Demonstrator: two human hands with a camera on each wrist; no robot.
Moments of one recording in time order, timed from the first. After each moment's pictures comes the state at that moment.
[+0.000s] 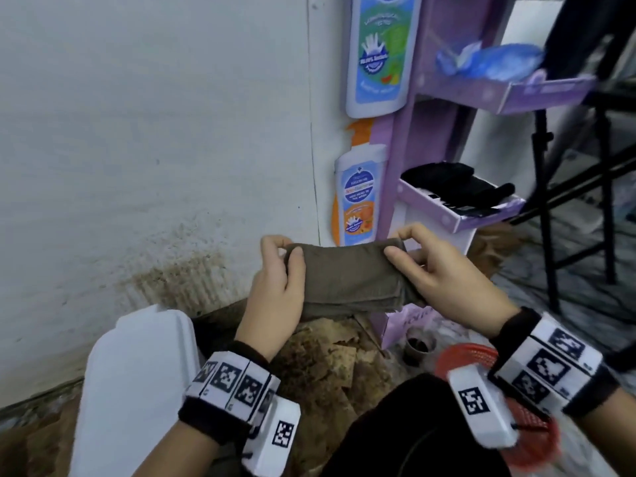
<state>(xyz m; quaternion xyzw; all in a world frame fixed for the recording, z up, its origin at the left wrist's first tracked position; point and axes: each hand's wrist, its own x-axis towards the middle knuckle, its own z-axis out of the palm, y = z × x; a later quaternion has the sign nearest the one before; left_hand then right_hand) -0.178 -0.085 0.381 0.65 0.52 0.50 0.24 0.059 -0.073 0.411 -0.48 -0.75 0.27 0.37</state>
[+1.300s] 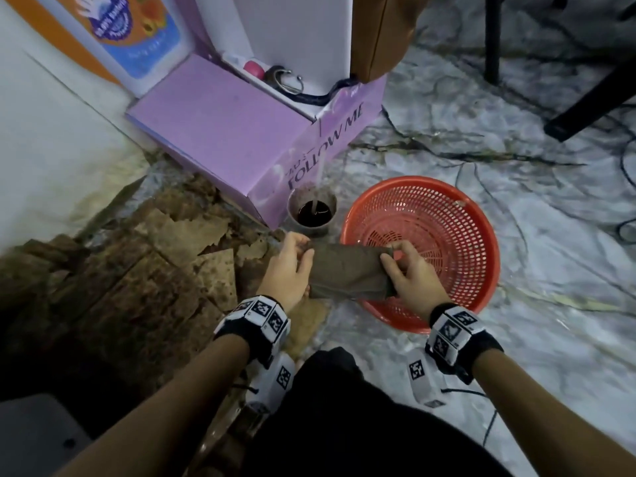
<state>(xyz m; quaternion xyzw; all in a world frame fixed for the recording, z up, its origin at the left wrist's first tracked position) 0.064 0.047 -0.010 0.70 0.53 0.11 0.46 0.277 -0.058 -0.029 -0.77 -0.41 0.38 0.31</state>
